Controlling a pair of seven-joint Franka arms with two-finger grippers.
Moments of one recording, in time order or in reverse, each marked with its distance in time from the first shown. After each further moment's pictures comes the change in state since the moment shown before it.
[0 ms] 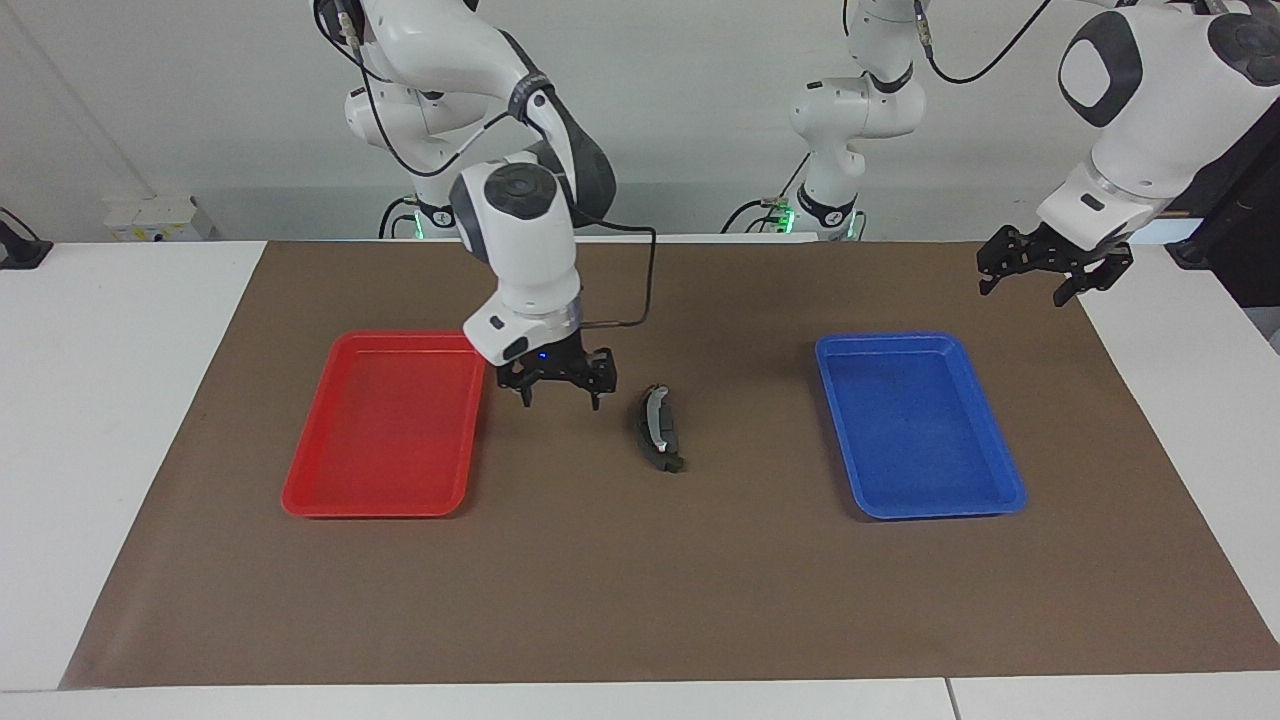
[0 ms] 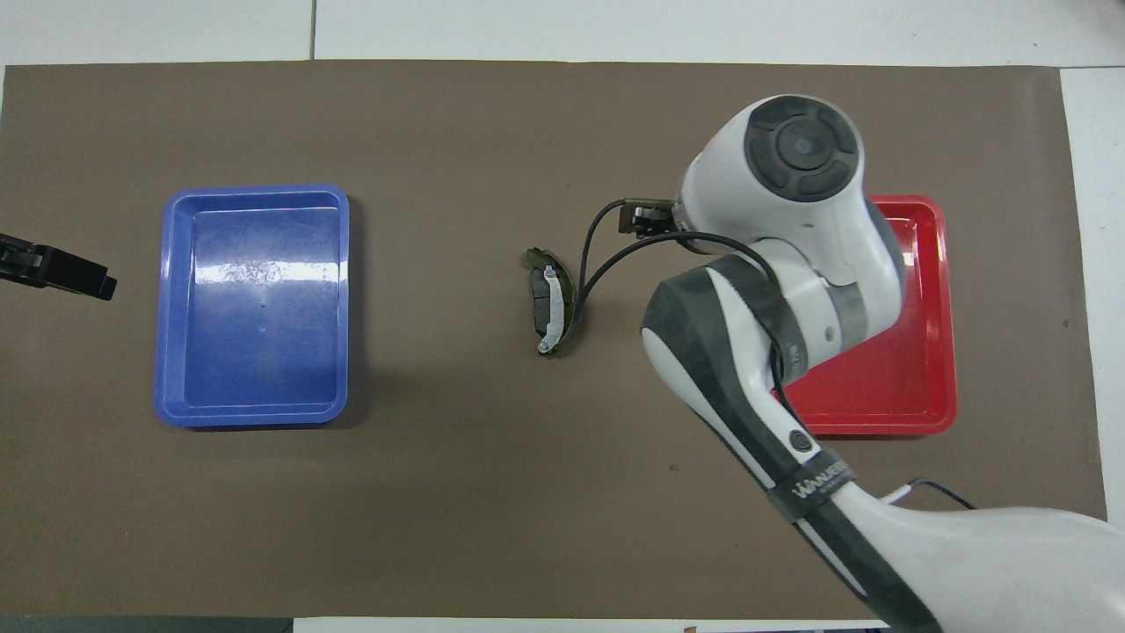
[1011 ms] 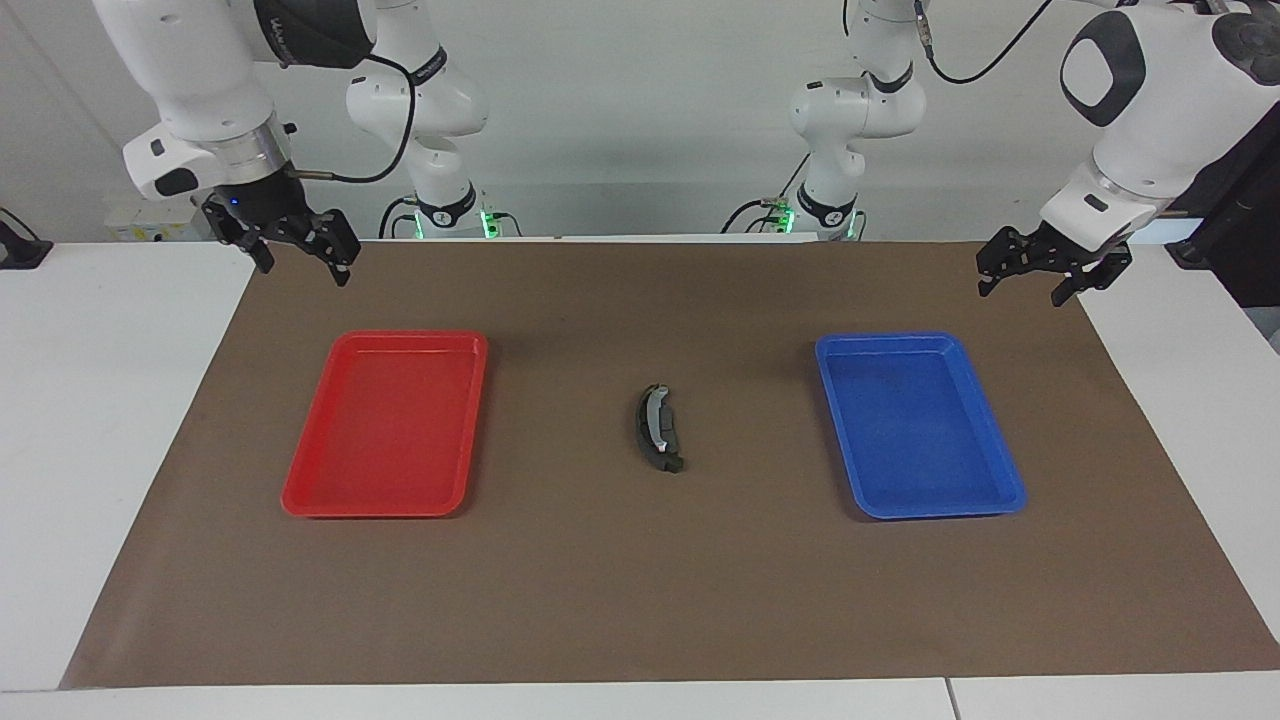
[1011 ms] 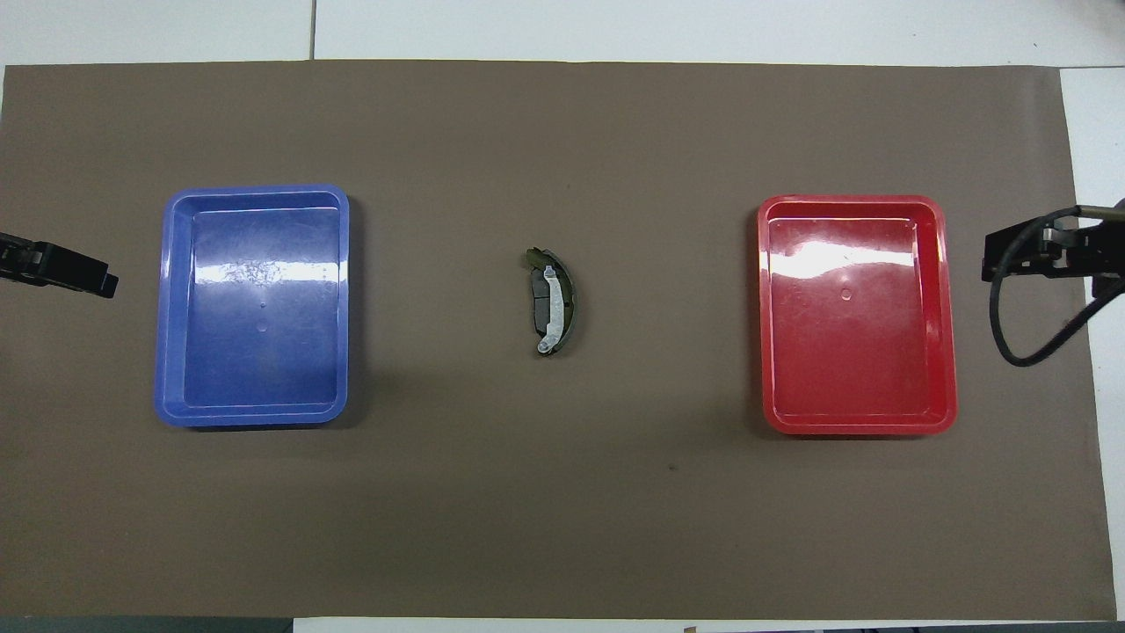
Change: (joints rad) left arm 0.001 0.000 0.004 0.000 -0.011 0.002 -0.020; right arm -0.337 -0.334 -0.041 0.011 -0.025 -0.493 -0.377
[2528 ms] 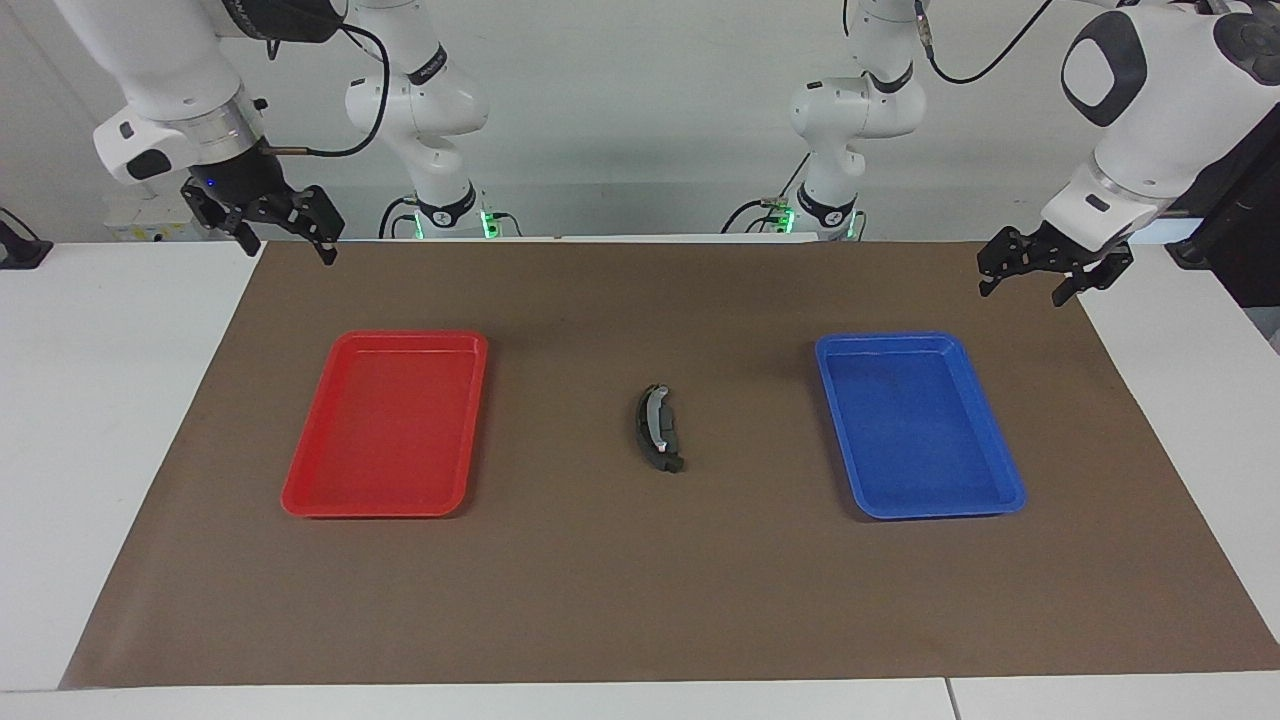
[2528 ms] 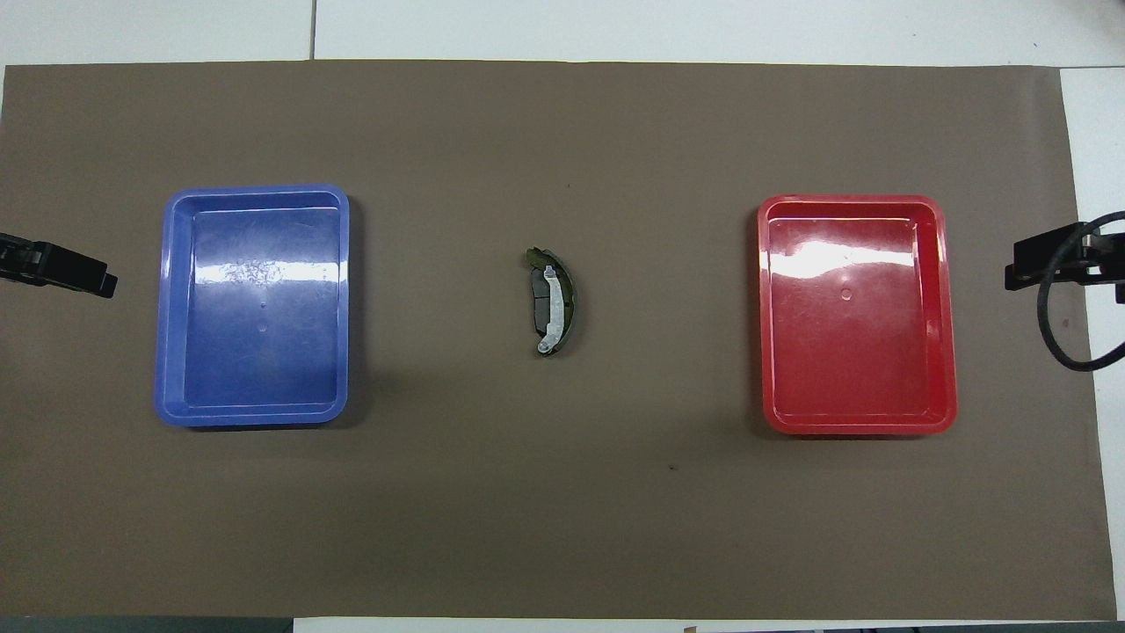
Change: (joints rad) left arm 0.000 0.000 0.001 0.000 0.000 0.000 0.000; right arm 0.059 0.013 -0.081 0.043 0.036 -0.044 -0.056
